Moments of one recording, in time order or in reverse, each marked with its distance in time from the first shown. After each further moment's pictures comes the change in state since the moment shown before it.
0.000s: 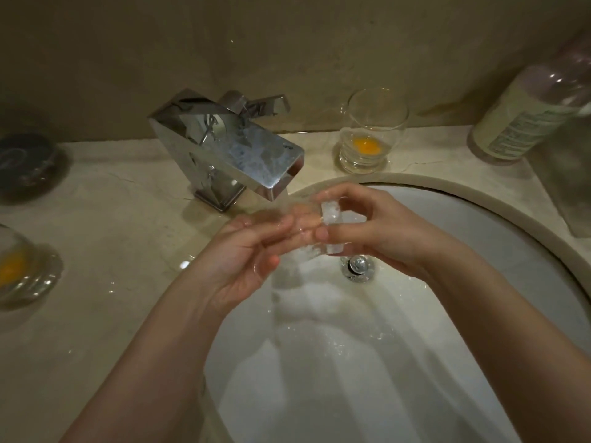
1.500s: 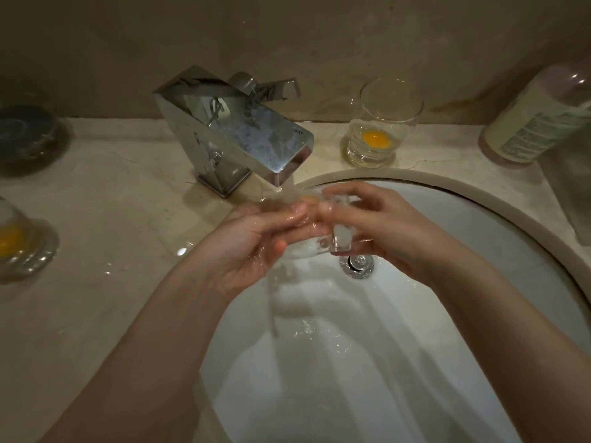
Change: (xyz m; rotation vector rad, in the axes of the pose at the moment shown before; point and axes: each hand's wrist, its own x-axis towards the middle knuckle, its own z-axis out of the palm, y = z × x) left_hand -0.001 -0.002 0.009 0.031 0.003 -0.013; right_hand -0.007 -0.003 0.006 -0.009 0.061 0.050
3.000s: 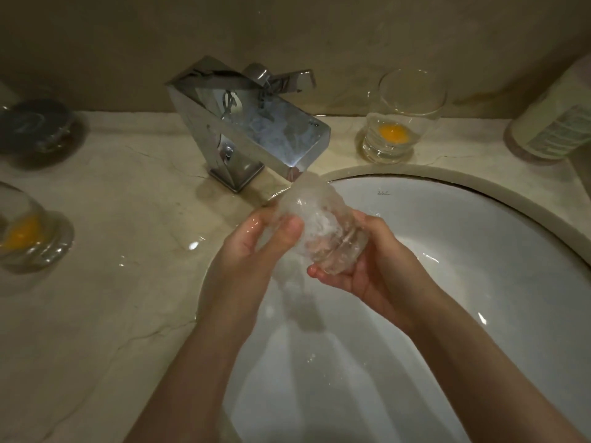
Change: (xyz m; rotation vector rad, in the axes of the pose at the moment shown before) left_hand -0.007 -0.047 -0.025 0.315 0.285 0.424; right_hand -0.007 0.032 0.033 0.635 -0.040 0.140
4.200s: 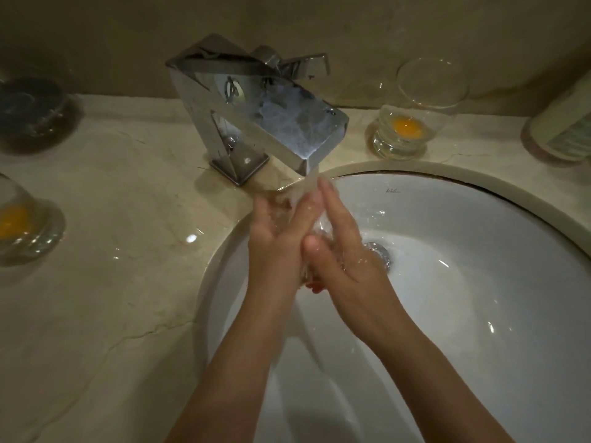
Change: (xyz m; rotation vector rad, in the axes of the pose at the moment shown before) left_hand 0.017 -0.009 0.033 -0.224 0.092 -0.058; right_hand 0.006 0.036 0.013 -0.761 -0.001 -0.538
